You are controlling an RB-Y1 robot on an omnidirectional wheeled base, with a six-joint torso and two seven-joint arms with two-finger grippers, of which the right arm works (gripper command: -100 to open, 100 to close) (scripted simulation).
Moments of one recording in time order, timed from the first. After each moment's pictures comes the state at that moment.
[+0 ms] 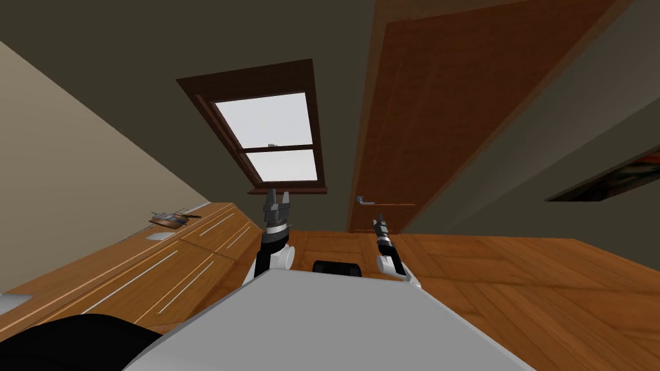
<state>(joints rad) 0.10 -0.17 0.00 -1.10 -0.26 -0.71 0.03</state>
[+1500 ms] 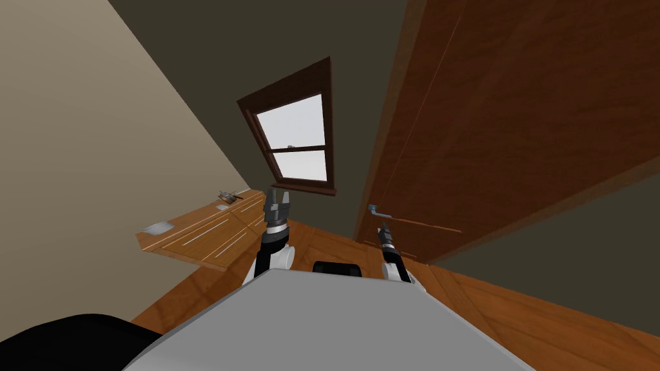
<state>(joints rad) 0.01 -0.22 0.00 -0.75 -0.31 -0.80 -0.01</state>
